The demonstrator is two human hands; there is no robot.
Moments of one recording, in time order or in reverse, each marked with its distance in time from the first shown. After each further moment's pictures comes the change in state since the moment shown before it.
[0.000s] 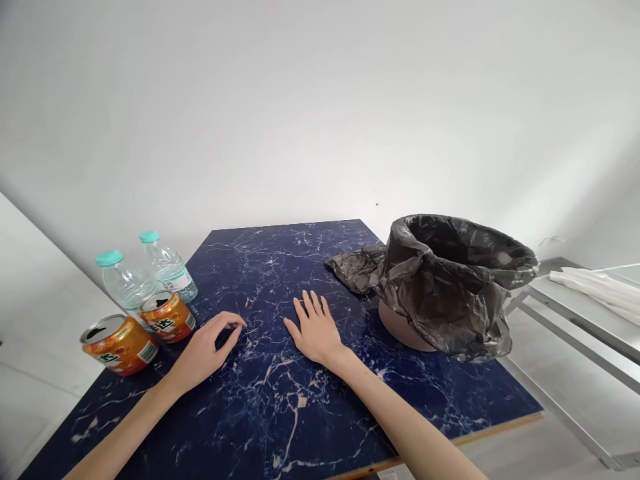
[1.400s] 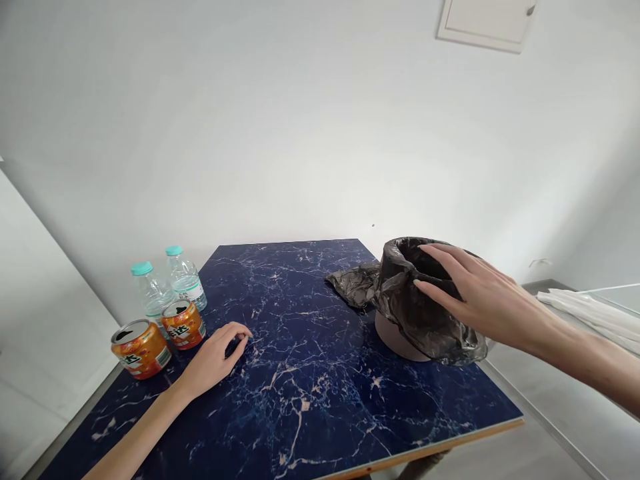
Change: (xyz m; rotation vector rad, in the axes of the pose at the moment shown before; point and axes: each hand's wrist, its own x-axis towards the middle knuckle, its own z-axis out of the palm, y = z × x) left_hand -0.009 0.000 -0.008 0.026 -0.008 0.042; right_hand -0.145 0.116 -0.260 -0.395 0.508 0.009
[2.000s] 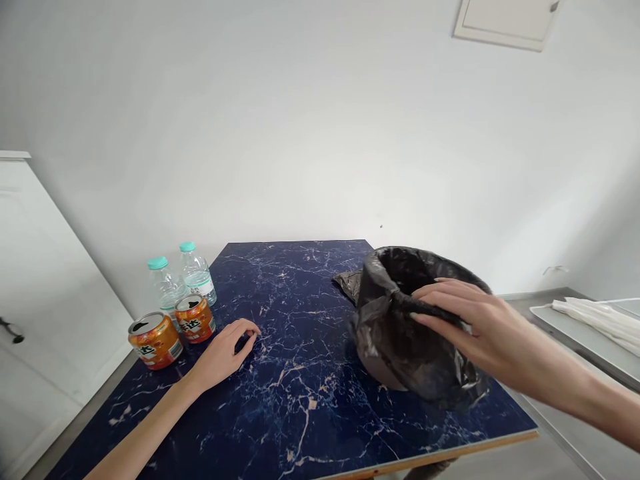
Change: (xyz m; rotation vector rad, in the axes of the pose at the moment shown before) left_hand -0.002 0.004 -0.001 -0.006 0.003 0.002; right_hand -0.016 -0.046 -0.013 0.303 0.021 -0.237
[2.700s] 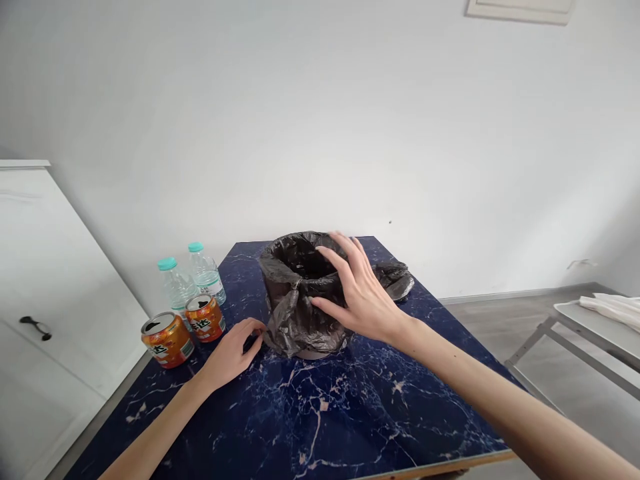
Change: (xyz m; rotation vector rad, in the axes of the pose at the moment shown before) left_hand -0.004 -0.006 0.003 0.023 -0.012 -0.006; right_hand 0.102 -0.073 0.115 0.202 0.161 -0.175
